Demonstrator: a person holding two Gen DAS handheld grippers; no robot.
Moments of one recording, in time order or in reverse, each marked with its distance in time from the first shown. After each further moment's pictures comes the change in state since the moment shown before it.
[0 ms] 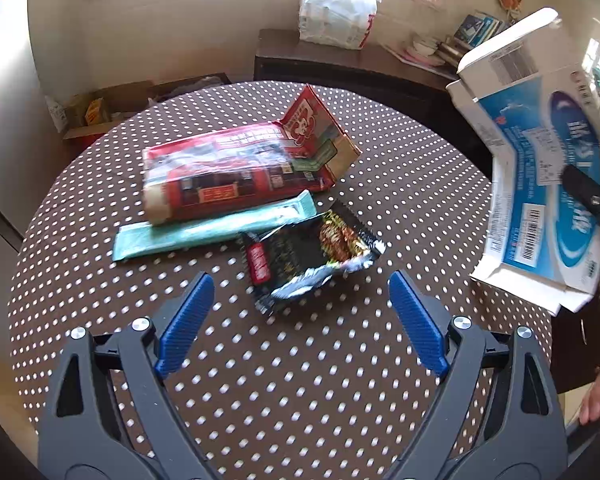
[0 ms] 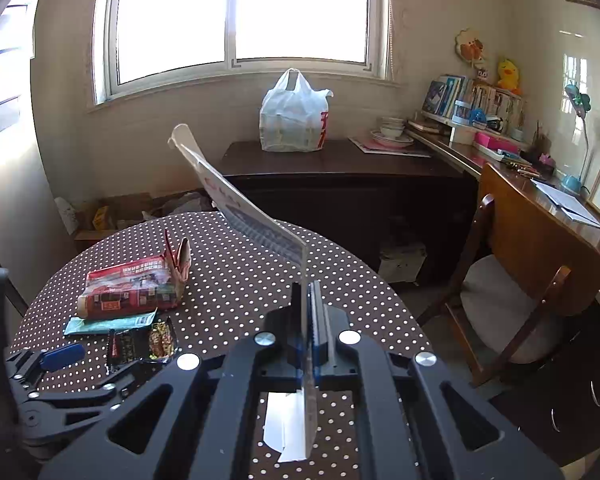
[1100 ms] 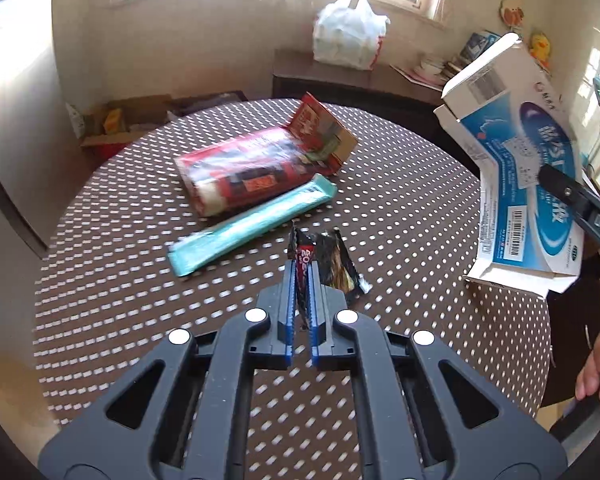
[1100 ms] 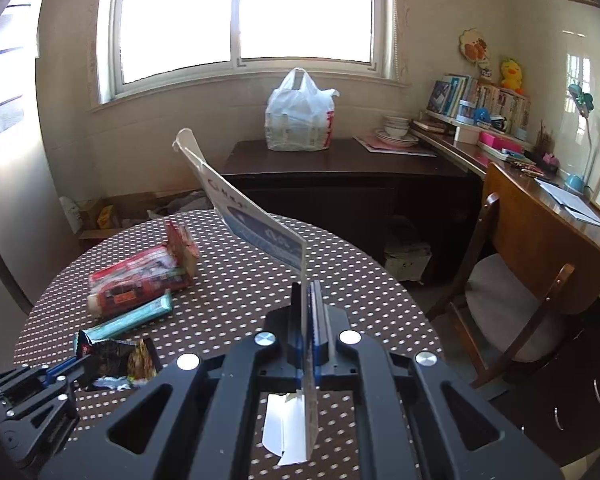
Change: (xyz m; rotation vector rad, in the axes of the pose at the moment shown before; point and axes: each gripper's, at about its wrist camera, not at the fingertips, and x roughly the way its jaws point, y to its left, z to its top) left arm -0.052 0.025 -0.028 -0.018 -0.097 0.041; right arm -0.009 0.011 -0.008 0.001 -0.002 0.027
